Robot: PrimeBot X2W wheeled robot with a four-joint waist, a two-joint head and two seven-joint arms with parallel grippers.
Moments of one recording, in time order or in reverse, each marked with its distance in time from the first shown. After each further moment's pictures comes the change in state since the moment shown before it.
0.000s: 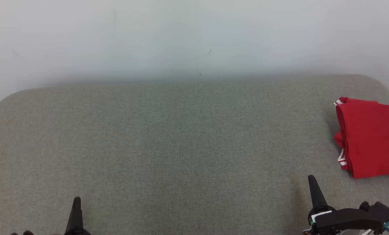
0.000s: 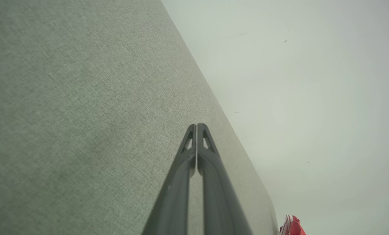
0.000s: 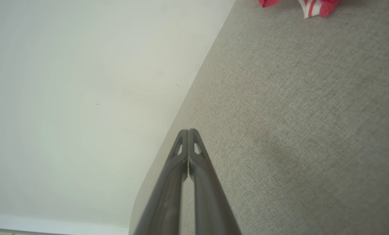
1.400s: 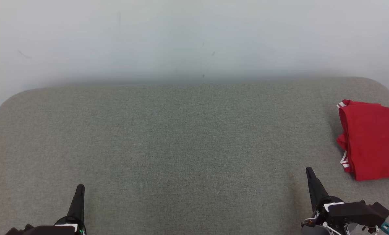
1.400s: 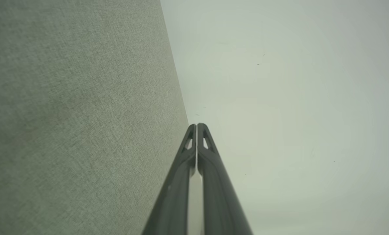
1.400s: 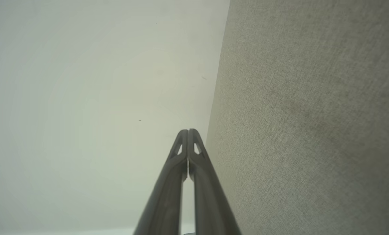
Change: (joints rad) left arm -0.064 0.001 0.014 0.018 -0.373 -0.025 0.095; right arm -0.038 0.000 -0.007 -0.007 0.395 0.000 0.079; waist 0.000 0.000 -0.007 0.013
